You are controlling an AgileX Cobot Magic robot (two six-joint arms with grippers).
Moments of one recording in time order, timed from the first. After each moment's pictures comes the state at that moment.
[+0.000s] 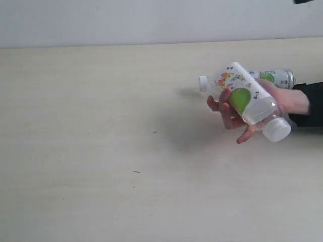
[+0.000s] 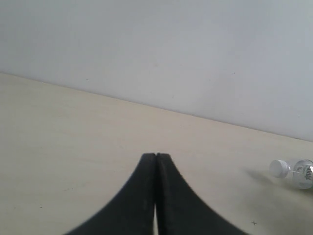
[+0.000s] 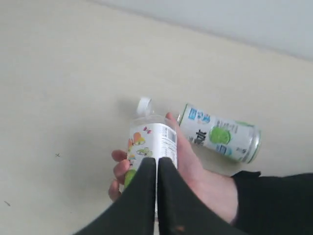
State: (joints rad) left arm -0.32 0.01 0.00 1.01 0.31 -1.31; right arm 0.46 1.12 -1.17 -0.17 0.89 0.18
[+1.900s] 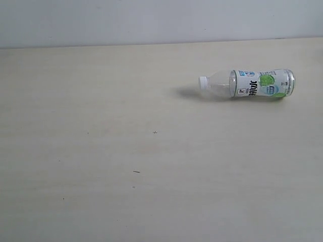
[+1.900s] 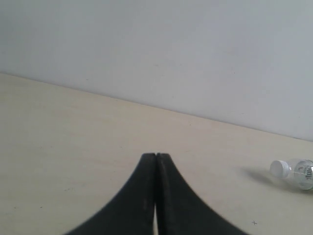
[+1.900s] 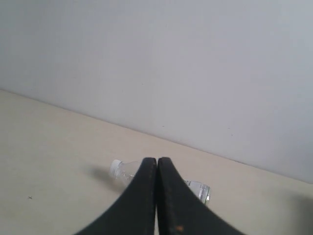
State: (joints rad) left arm -0.32 0.01 0.00 1.01 0.31 -1.31; right arm 0.46 0.00 -0.42 -0.28 0.60 0.08
